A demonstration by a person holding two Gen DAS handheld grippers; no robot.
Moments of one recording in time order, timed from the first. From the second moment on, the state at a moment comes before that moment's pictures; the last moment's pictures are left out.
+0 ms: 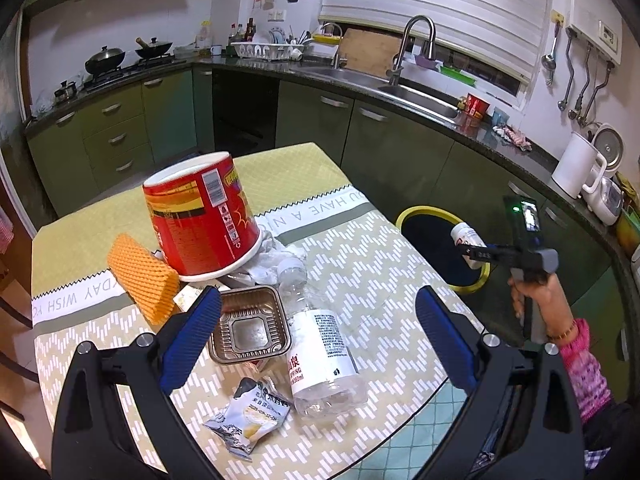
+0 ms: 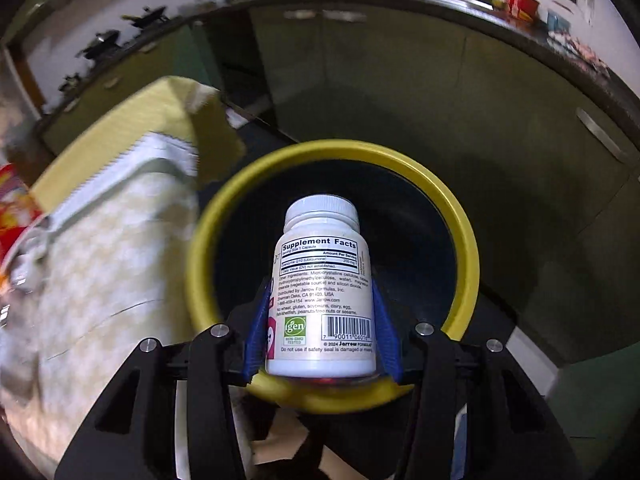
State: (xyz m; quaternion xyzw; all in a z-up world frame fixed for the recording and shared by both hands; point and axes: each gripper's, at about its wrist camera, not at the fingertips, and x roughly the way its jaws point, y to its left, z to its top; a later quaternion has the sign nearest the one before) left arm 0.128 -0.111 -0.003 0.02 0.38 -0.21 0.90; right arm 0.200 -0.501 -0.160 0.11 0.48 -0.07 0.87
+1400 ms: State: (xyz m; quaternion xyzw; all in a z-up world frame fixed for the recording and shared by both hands) left arm 0.158 -0.153 -0.094 0.04 0.60 -0.18 0.77; right arm 0.171 -0.494 -0.144 0.13 0.43 -0.01 0.89
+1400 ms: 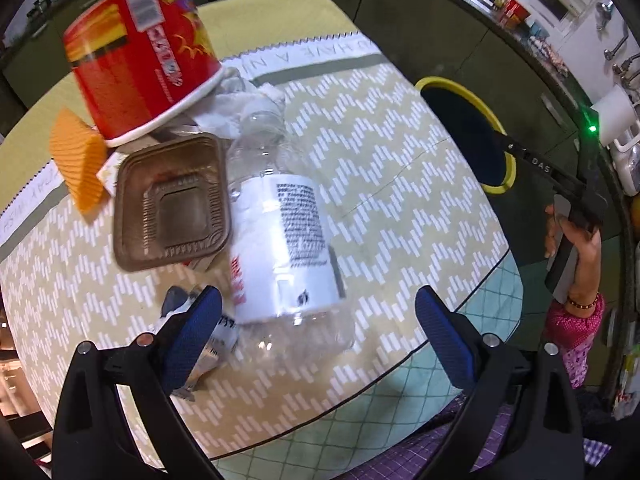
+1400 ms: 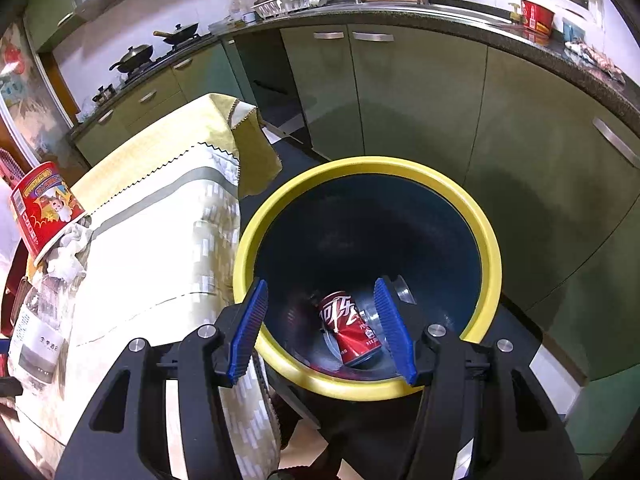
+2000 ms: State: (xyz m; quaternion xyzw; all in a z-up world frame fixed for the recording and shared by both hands) left arm 0.203 -0.196 -0.138 0.11 0.66 -0.15 0.73; right arm 0.176 -0.499 -0.156 0.15 0.43 0.01 0.89
